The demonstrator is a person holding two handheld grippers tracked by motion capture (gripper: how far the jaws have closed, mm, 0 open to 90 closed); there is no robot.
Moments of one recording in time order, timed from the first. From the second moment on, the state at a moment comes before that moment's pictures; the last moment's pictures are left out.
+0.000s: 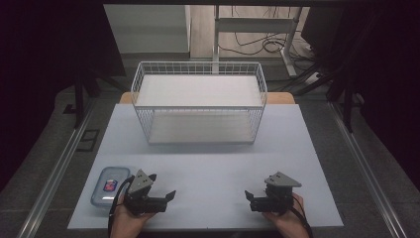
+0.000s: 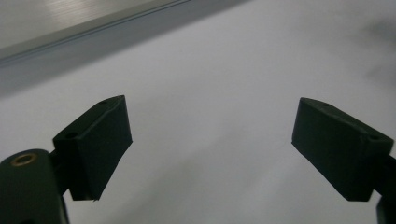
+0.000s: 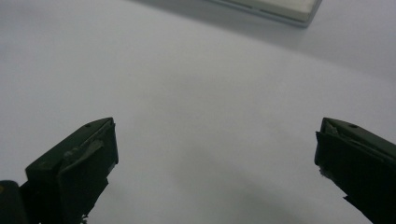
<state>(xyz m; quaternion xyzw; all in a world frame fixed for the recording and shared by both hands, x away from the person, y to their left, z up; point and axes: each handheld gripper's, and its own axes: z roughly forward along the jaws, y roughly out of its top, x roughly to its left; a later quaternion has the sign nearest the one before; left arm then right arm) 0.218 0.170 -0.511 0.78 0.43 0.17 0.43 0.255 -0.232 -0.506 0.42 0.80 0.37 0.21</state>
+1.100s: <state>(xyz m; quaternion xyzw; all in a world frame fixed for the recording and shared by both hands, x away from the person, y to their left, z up) 0.223 0.320 -0.491 0.69 0.55 0.23 0.42 0.255 -0.237 -0.495 0.40 0.81 0.39 0.16</state>
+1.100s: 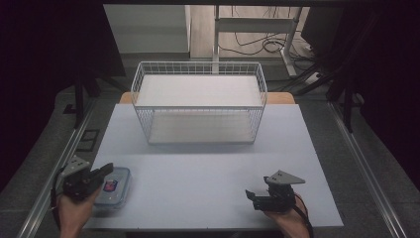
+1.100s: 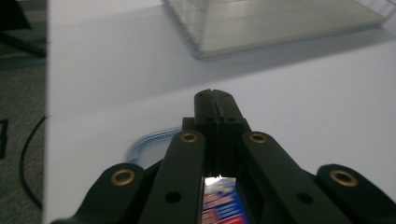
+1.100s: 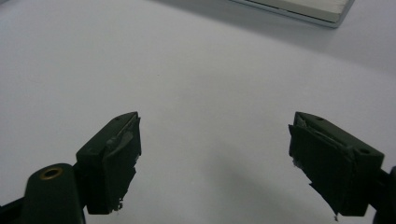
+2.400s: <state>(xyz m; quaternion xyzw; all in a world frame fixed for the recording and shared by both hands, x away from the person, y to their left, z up) 0.263 0.282 -0.506 0.75 0.53 0.19 0.34 0.260 -0.239 -0.498 0.40 0.82 0.38 0.16</state>
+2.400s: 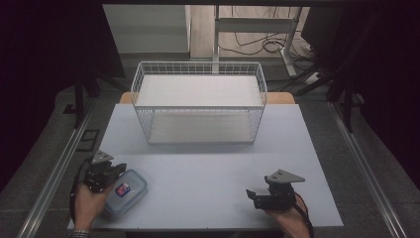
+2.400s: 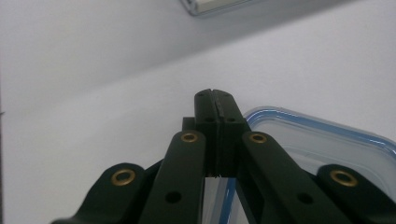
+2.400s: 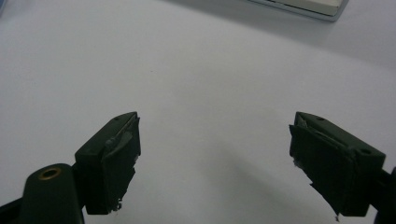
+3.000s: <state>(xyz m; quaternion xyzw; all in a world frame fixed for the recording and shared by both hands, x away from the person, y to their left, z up) 0.148 0.307 -0.506 0.67 0.57 0.25 0.39 0.256 -0.239 -0.494 0.39 0.82 0.38 0.17</state>
